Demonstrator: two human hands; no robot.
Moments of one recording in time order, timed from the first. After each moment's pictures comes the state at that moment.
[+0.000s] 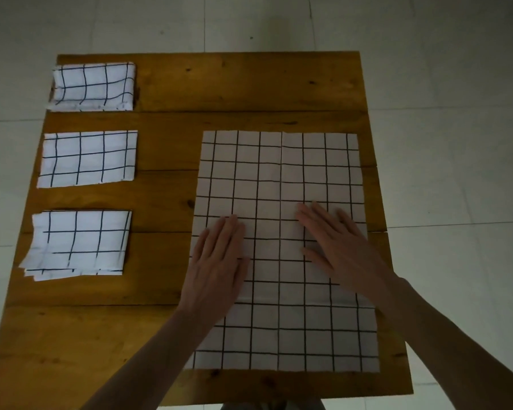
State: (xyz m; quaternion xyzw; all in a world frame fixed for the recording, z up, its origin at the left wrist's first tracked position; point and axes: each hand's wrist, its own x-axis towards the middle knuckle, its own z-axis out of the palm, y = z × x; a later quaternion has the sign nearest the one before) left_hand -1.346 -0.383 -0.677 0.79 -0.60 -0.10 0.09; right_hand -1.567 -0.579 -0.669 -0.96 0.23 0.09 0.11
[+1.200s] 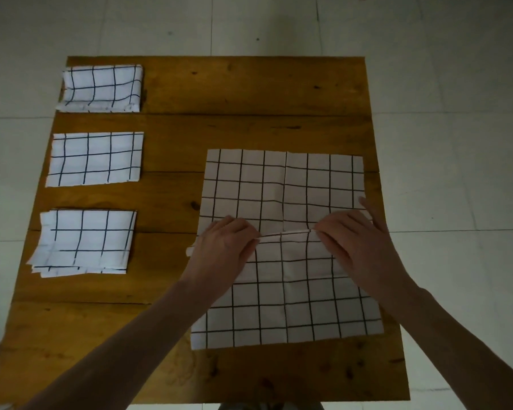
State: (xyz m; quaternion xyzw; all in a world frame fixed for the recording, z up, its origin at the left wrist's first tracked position) left_hand -1.329 -0.429 -0.633 0.73 -0.63 -0.14 0.22; right_hand -1.566 -0.591 -0.633 -0.96 0.23 -0.15 0.09
